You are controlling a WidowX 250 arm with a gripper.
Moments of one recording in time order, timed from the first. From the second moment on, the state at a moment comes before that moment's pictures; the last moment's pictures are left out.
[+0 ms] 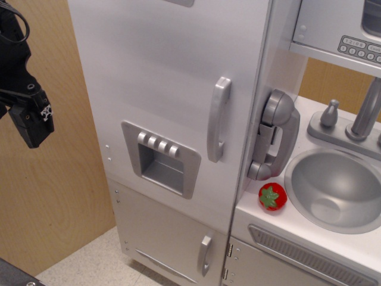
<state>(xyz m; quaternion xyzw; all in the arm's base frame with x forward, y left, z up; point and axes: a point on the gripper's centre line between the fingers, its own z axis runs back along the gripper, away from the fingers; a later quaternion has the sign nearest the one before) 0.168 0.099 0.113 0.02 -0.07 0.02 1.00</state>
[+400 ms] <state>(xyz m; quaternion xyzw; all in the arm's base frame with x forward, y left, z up) 0.168 0.094 0.108 0.01 -0.06 0.02 1.00</state>
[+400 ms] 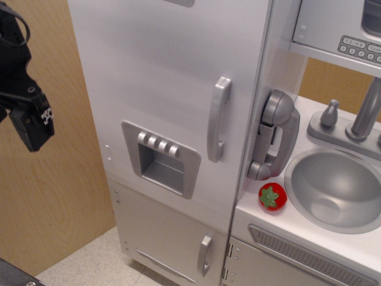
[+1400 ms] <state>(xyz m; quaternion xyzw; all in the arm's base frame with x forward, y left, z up) 0.281 -0.022 0.092 0.00 -0.13 0.03 0.99</state>
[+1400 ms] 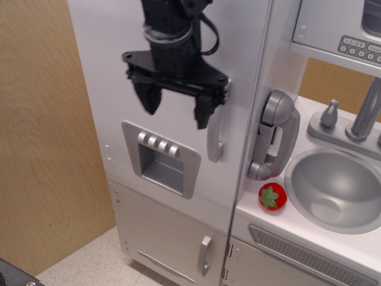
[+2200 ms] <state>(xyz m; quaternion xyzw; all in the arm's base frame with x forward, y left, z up) 0.316 -0.044 0.079 0.01 -0.20 0.01 0.98</state>
